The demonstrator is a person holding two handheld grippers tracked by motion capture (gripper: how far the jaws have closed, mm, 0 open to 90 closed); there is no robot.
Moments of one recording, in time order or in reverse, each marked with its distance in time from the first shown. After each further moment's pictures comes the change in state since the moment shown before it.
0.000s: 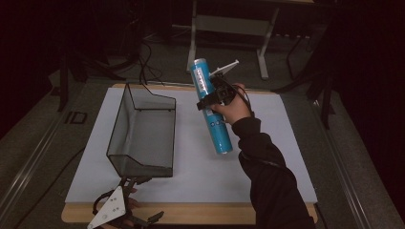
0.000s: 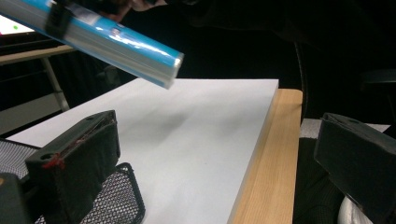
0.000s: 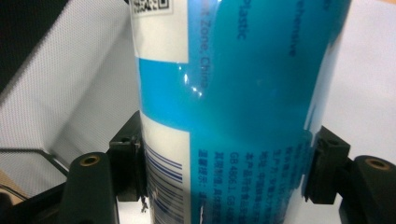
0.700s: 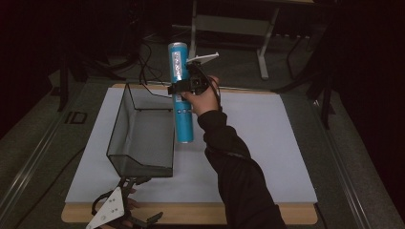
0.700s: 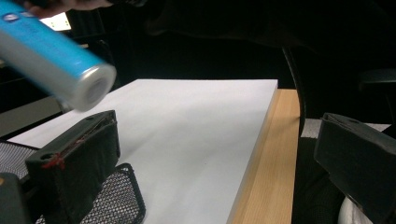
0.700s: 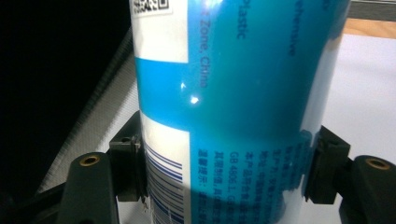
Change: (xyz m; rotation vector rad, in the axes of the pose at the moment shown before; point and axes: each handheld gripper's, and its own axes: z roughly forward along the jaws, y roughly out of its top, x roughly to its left) left arm 0.000 0.000 -0.002 -0.002 -0.002 0.004; right arm 0.057 0.040 0.026 -0.173 0.149 0.124
